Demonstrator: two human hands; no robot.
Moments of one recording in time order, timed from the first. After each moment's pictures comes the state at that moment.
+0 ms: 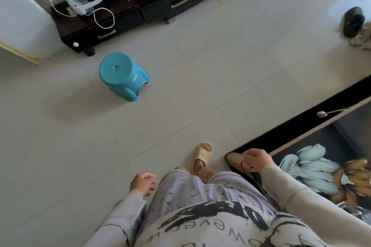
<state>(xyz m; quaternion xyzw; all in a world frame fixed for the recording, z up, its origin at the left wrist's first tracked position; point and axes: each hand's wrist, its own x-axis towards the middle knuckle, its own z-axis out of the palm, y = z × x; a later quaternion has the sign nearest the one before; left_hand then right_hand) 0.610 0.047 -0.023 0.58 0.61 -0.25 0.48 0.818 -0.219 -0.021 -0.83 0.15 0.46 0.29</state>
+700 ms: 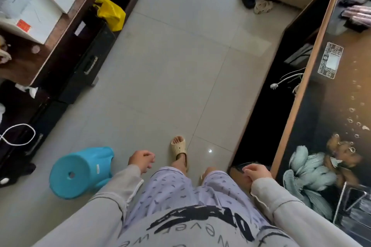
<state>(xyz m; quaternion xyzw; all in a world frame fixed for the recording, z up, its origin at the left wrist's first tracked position) 1.028 0.133 -0.025 0.76 0.34 -0.41 0.38 0.926 -0.196 -0.043 -0.71 0.48 0.33 0.39</state>
